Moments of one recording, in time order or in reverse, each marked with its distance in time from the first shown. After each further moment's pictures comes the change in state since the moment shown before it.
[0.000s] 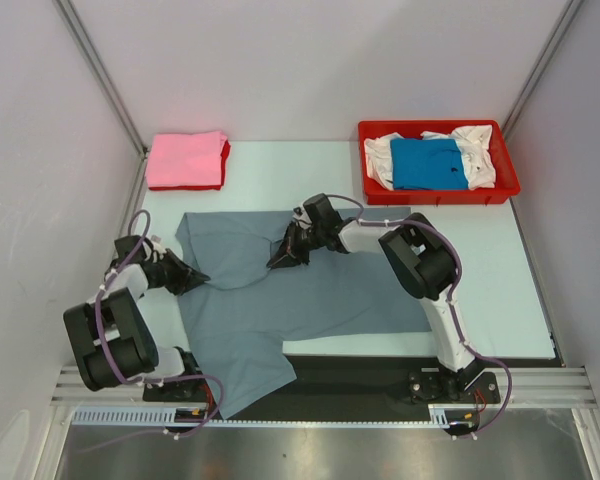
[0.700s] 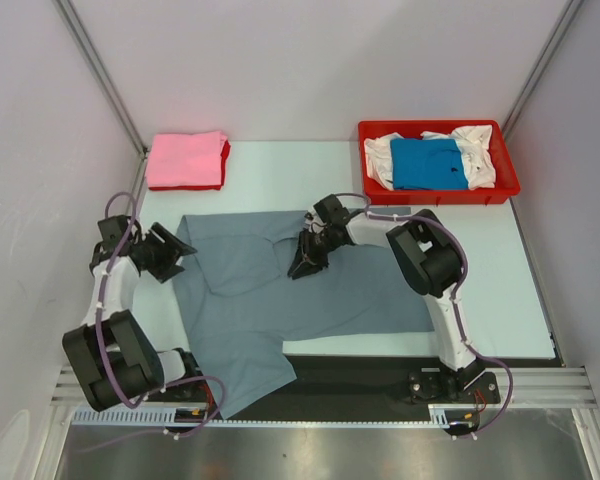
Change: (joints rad) left arm -0.001 -0.141 0.151 -0.148 -0.156 -0.040; right arm -0.058 -0.005 0.032 -0.296 -0.001 -0.285
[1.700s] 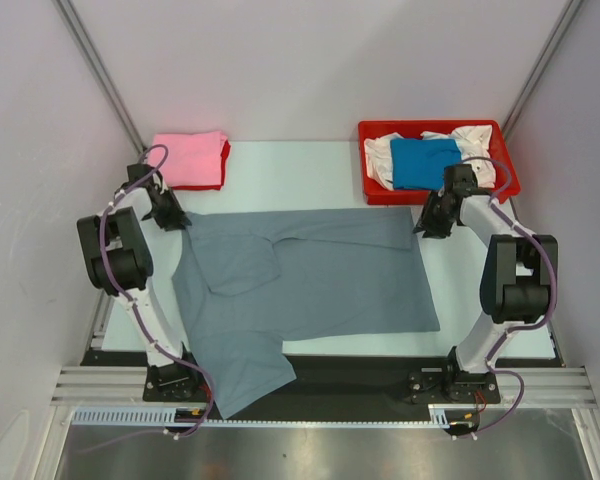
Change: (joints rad) left arm -0.140 0.809 0.663 0.071 -0.248 0.269; right arm -0.620 -0.463 -0.207 -0.341 0.630 -0.449
